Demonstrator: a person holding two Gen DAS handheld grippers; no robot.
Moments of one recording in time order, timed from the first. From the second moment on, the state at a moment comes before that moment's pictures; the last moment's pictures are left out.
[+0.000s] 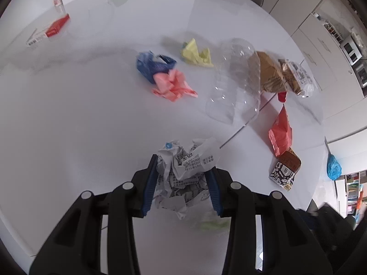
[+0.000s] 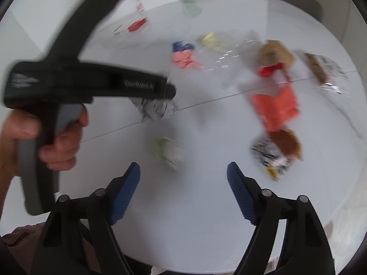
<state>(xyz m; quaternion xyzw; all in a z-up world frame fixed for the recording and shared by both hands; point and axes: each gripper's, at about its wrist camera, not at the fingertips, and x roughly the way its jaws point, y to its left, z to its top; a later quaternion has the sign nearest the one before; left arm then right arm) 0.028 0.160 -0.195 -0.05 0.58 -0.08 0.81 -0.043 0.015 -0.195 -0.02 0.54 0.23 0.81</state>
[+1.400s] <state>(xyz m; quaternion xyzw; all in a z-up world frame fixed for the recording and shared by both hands) -0.071 -0.073 -0.102 0.11 0.52 -0.29 0.80 -0.149 -0.274 -0.151 0.14 0.51 -0.06 0.85</state>
